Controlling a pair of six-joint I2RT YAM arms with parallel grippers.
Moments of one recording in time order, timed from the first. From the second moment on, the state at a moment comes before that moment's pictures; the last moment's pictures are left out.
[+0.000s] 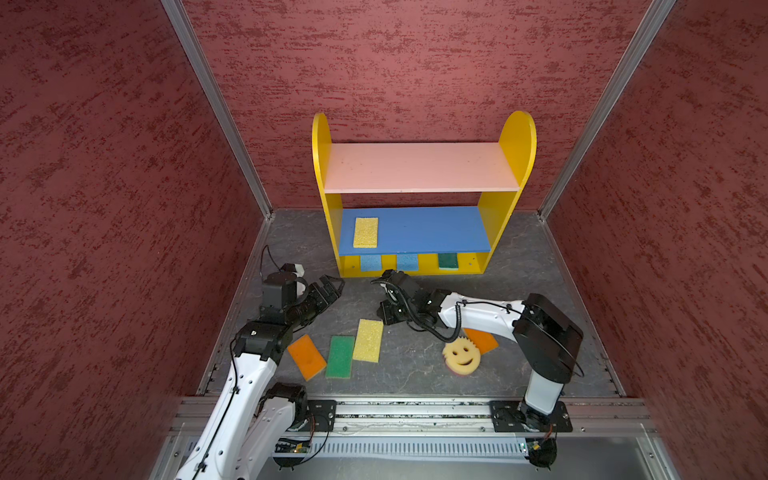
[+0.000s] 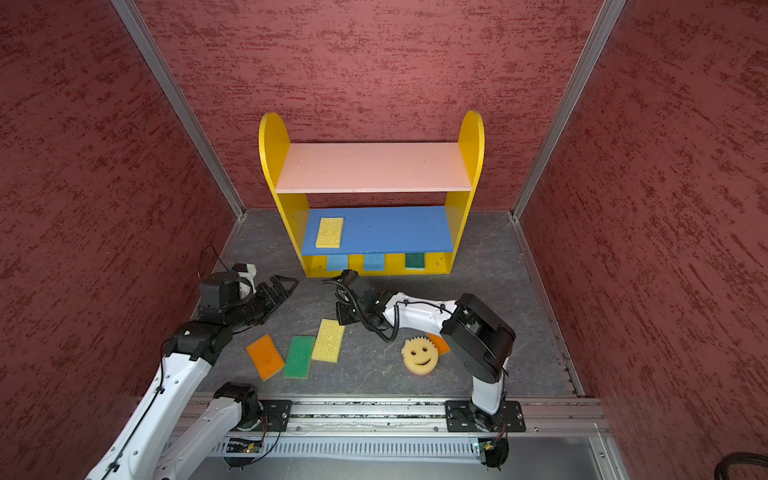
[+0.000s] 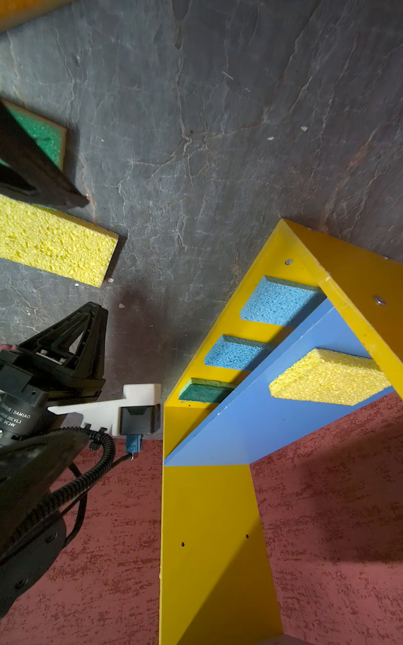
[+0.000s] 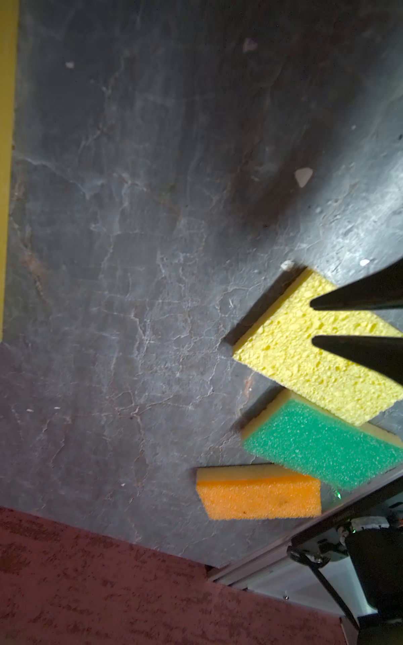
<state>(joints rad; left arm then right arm) -0.14 0.75 0.72 -0.60 0.32 -0.86 0.94 1.82 1.16 -0.18 -0.15 0.64</state>
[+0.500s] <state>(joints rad) -0.38 0.67 0.60 -0.57 0.17 -0.98 0.98 1.79 1.02 -0.20 -0.19 0.65</state>
